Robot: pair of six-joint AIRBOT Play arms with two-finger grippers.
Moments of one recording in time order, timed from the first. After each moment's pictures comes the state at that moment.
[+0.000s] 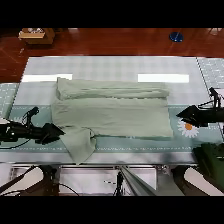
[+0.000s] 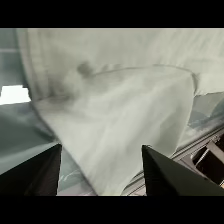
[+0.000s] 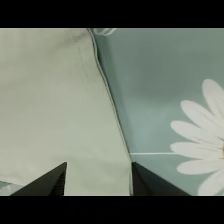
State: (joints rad) left arm 0.53 -1.18 0.44 0.89 -1.31 -1.01; right arm -0.57 -1.13 0.71 -0.95 1.27 1.17
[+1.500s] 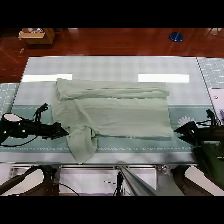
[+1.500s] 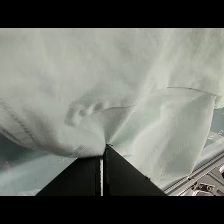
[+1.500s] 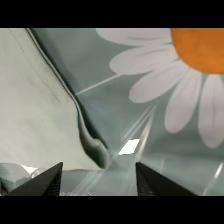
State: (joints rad) left arm 0.34 -1.18 0.43 0.88 -1.16 -1.01; right arm -0.77 -1.13 0.47 -0.96 1.30 1.16
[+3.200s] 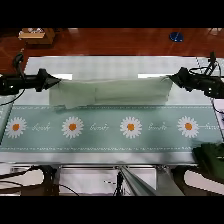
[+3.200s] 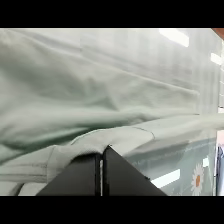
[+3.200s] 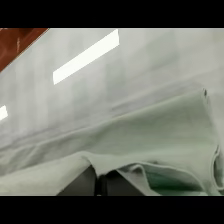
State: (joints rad) left arm 0.29 -1.46 1.10 0.50 -1.08 -1.07; right arm -0.26 -1.35 0.97 -0.51 0.77 1.12
